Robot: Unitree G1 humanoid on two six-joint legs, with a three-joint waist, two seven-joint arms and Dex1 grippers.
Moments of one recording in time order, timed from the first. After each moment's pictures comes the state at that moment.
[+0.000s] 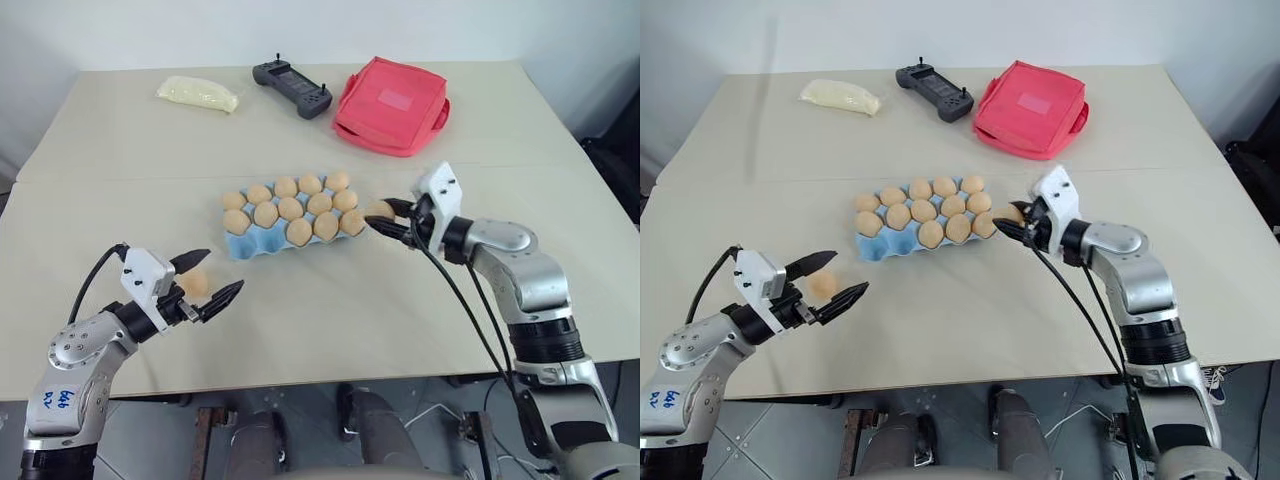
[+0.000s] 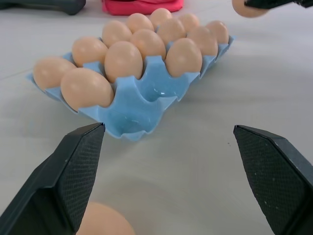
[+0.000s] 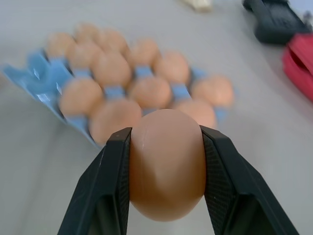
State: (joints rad) left arm 0.05 0.58 0.29 -0.33 -0.47 0.32 -0.66; right arm -0.65 -0.42 0.08 0.00 0.29 0.53 0.78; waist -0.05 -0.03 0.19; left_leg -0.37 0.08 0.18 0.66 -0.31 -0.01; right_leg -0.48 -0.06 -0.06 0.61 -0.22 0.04
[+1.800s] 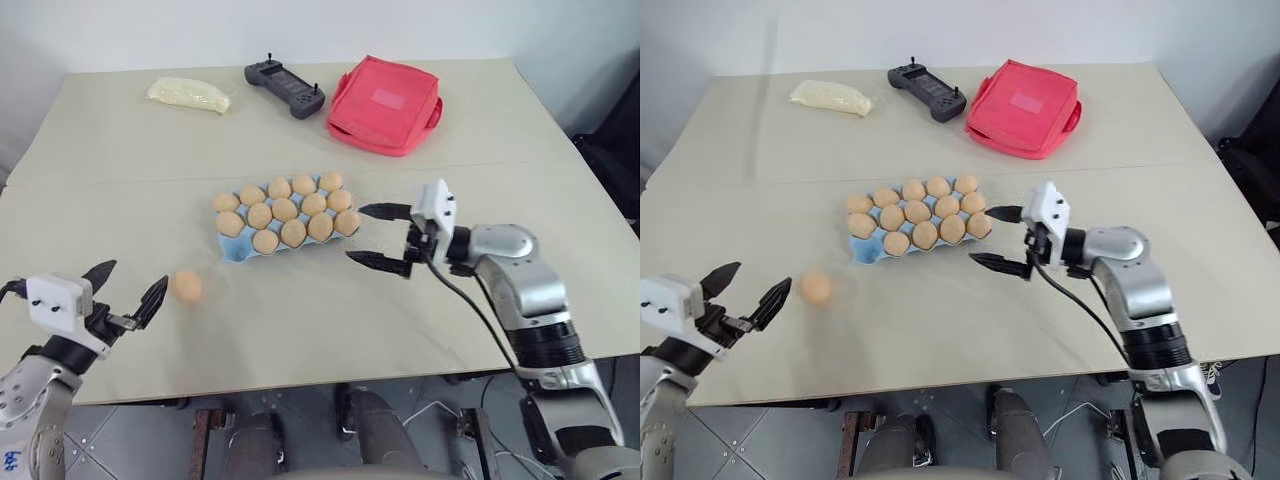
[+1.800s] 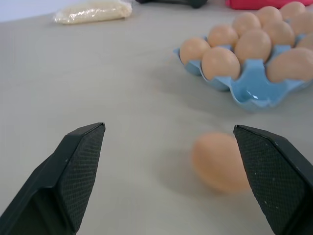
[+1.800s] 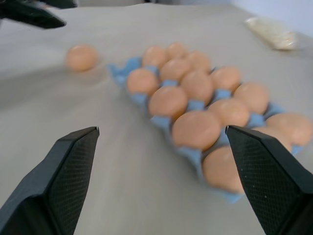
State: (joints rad) left arm 0.38 0.49 0.59 -0.47 -0.50 0.31 -0.47; right arm -0.55 -0.58 0.07 0.04 0.37 0.26 1.19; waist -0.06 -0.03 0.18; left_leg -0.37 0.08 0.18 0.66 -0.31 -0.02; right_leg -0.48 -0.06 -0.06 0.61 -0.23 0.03
